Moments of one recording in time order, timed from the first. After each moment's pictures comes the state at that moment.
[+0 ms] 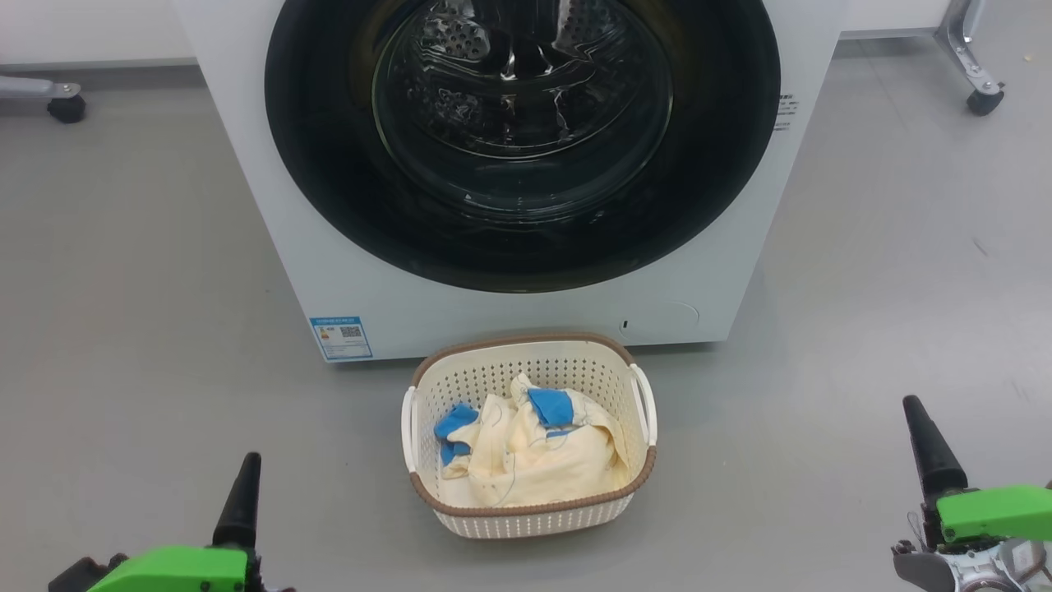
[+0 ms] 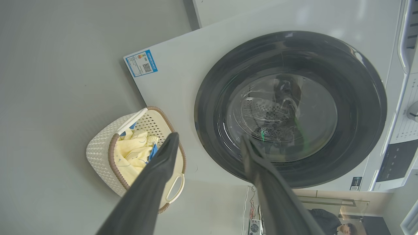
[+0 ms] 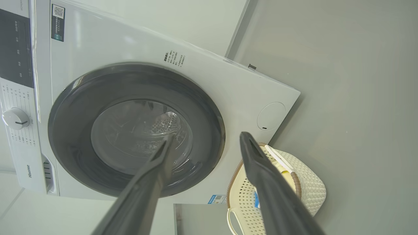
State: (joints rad) left arm -0.04 0.06 -0.02 0.31 -1.41 -0.08 -0.01; right arm 0.01 -0.07 -0.13 0.29 1.28 0.13 0.03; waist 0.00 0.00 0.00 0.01
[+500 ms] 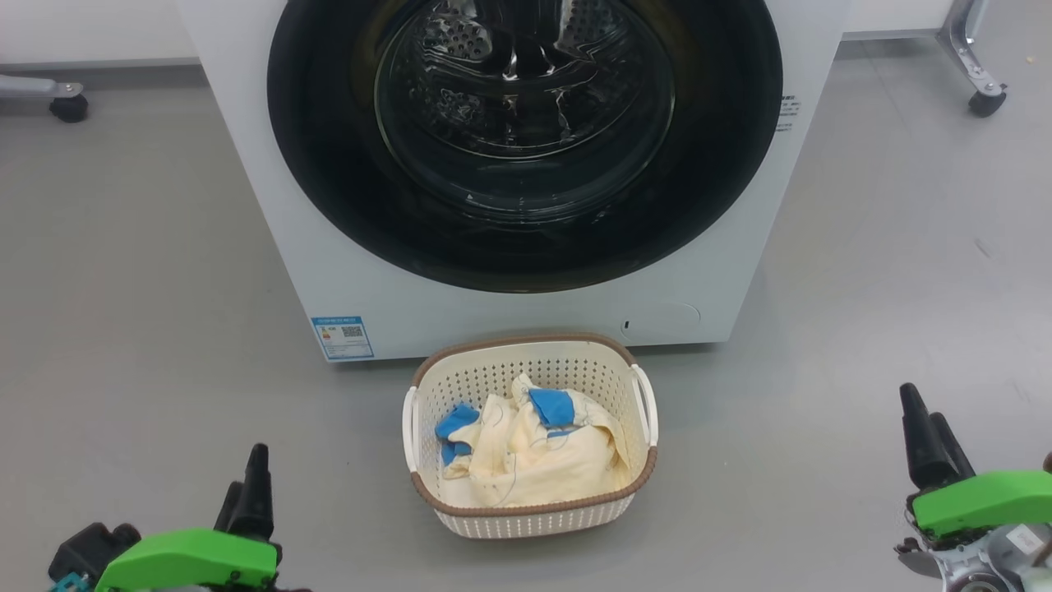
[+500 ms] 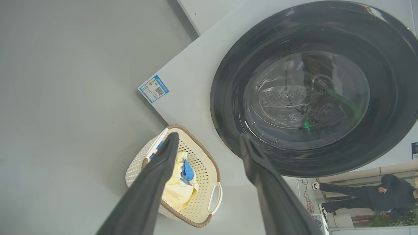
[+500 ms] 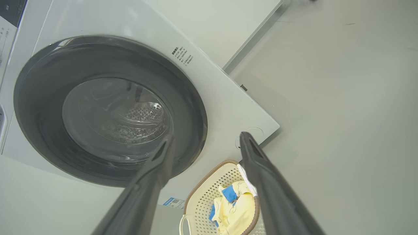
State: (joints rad) left arm -0.06 0.09 -0.07 0.29 -1.13 0.00 -0.05; right arm 0.01 -0.07 -0.14 0.25 0.92 0.13 -0.01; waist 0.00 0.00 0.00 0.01
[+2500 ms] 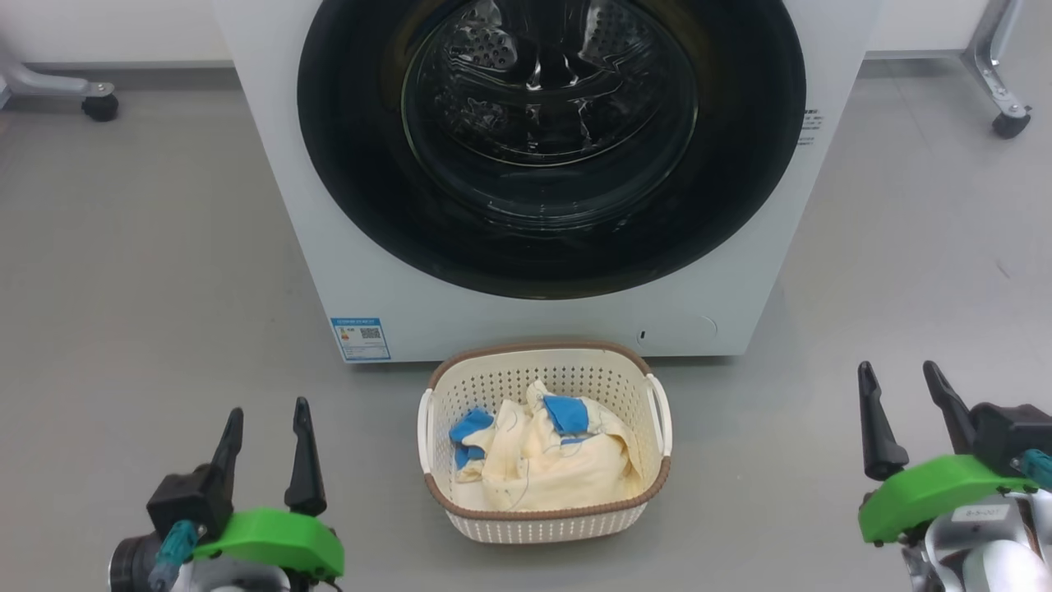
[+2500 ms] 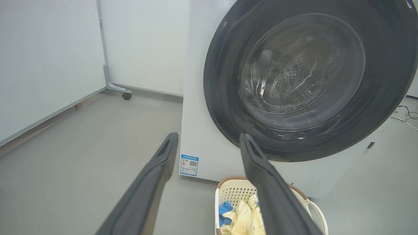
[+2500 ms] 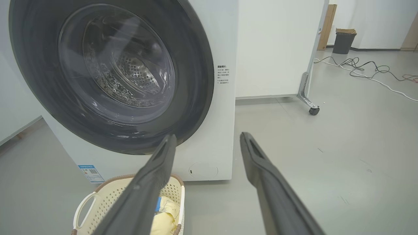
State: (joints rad) left arm -0.12 0.14 -0.24 0.27 -0.39 0.13 -0.22; right arm 0.01 -0.05 -0.10 0.14 0.12 0.13 -0.09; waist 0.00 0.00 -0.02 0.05
